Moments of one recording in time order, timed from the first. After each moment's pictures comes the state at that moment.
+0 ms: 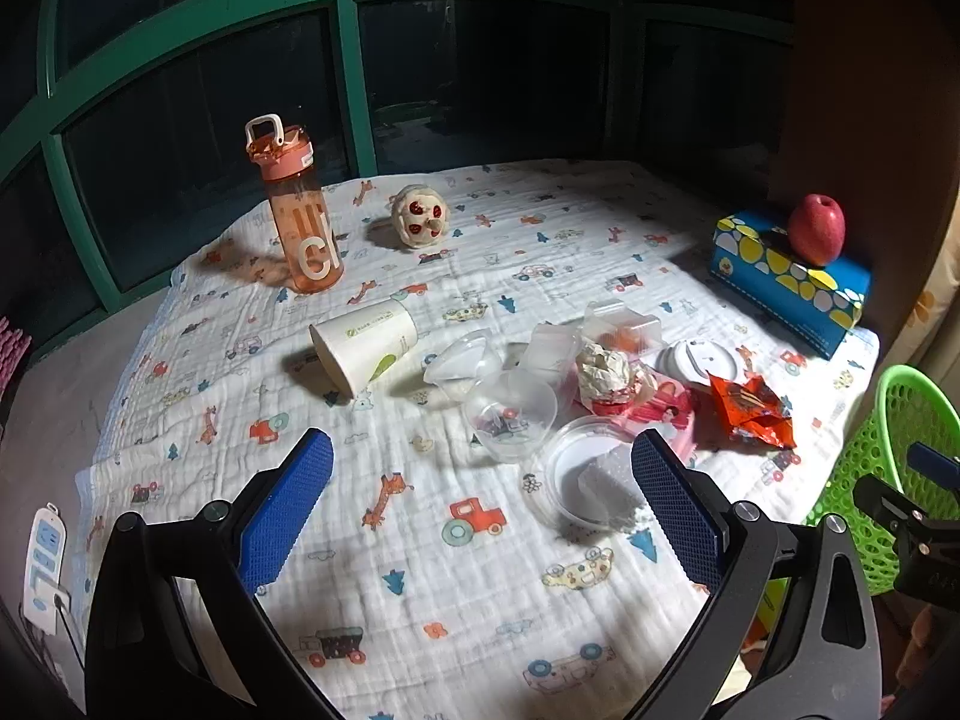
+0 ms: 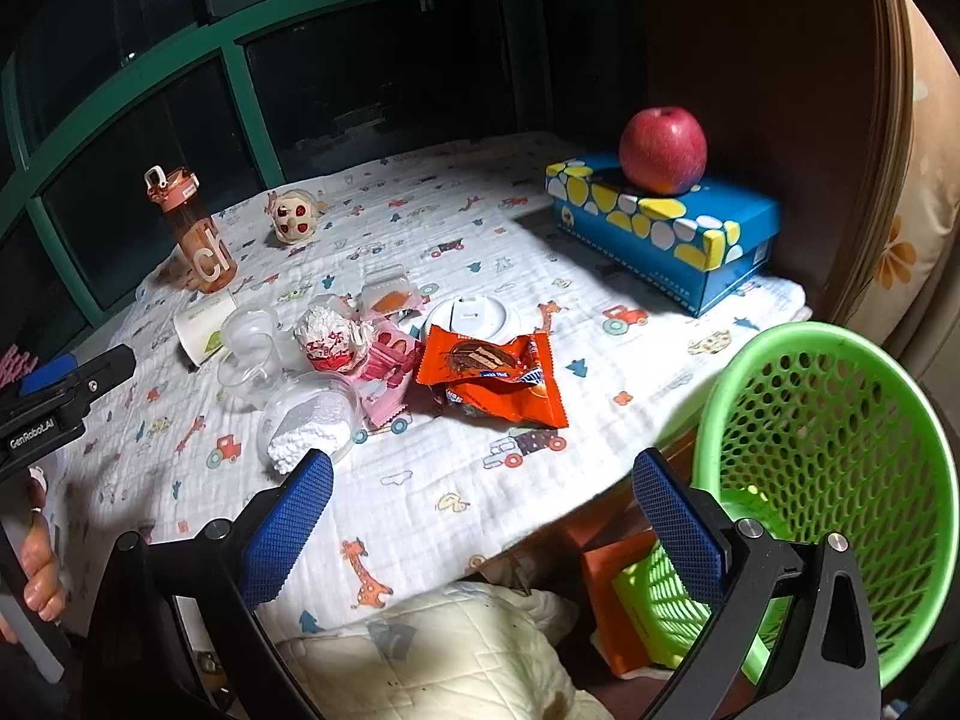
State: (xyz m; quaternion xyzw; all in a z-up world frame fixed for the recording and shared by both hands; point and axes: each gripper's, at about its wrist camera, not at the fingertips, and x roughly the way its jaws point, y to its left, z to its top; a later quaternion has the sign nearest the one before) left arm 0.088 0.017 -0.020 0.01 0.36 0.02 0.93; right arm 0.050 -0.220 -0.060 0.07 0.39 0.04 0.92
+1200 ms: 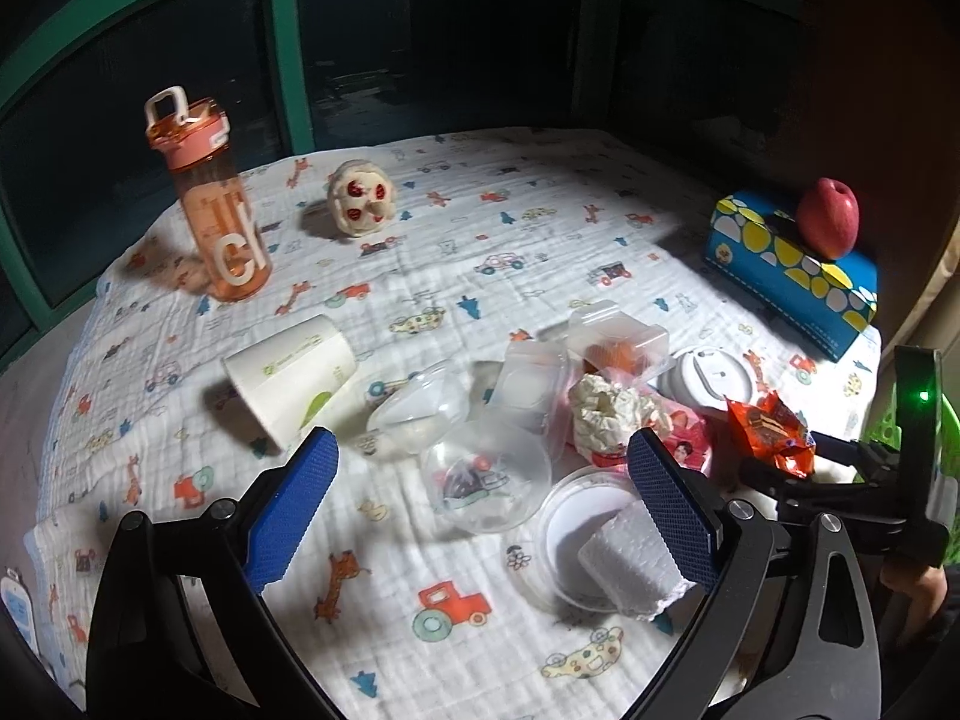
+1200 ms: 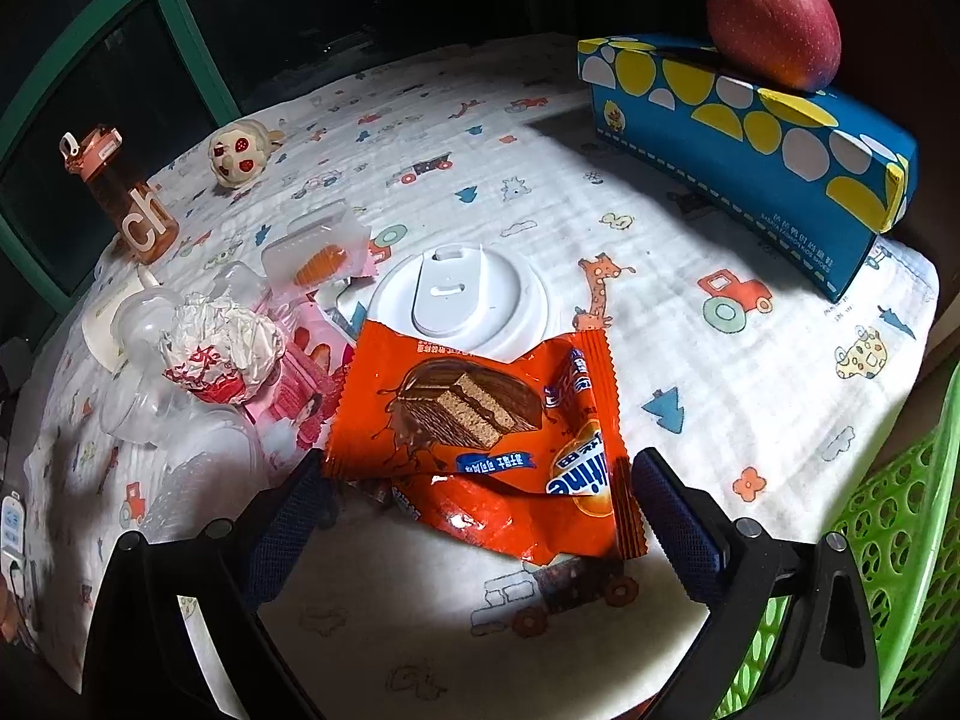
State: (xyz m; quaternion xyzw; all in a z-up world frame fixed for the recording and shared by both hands) left arm 0.171 0.015 -0.052 0.01 0.39 -0.05 0.92; right arm 0.182 -0.214 -0.146 0.08 0.47 0.06 0.88
